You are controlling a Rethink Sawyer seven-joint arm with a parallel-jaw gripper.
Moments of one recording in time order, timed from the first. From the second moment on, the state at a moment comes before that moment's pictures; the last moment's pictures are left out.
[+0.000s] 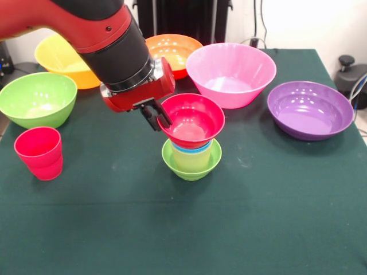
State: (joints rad) arm -0.86 -0.35 0.82 1.31 -0.47 1.08 1.62
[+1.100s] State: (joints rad) arm -0.86 -0.35 0.83 1.34 -0.47 1.08 1.62
